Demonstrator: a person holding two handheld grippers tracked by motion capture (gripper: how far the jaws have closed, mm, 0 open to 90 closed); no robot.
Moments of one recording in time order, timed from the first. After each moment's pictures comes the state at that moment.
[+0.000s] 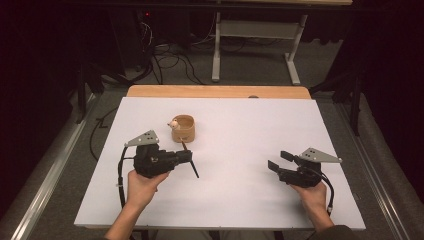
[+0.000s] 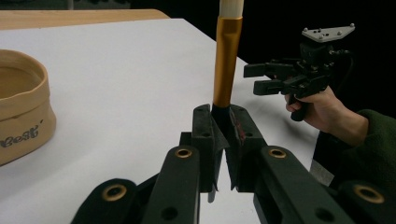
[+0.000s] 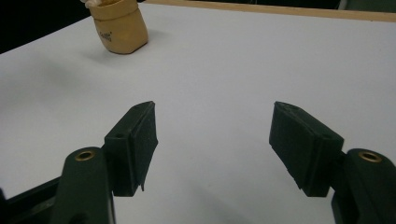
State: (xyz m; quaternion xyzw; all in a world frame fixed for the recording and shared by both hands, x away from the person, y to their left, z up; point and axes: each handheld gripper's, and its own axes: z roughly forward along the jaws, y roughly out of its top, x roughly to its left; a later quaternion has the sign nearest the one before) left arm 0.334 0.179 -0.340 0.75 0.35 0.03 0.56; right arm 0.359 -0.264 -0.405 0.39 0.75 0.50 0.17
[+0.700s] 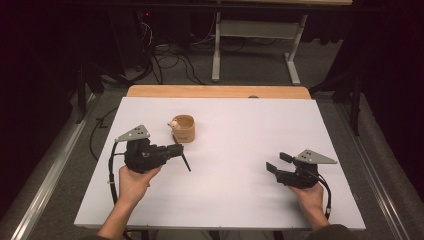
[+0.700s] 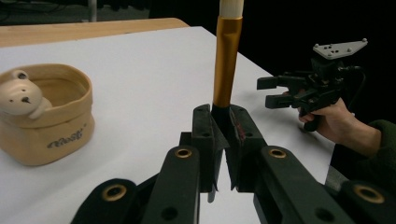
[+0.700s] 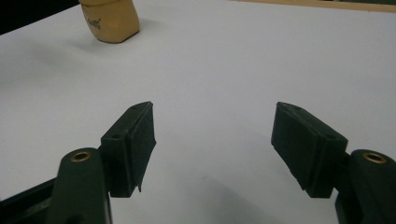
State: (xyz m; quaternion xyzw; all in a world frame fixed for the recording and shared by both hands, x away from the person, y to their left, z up) left arm 0.338 0.198 -0.326 0.74 0.37 0.06 0.56; right arm 0.360 -0.260 -0.415 0.40 0.76 0.48 0.18
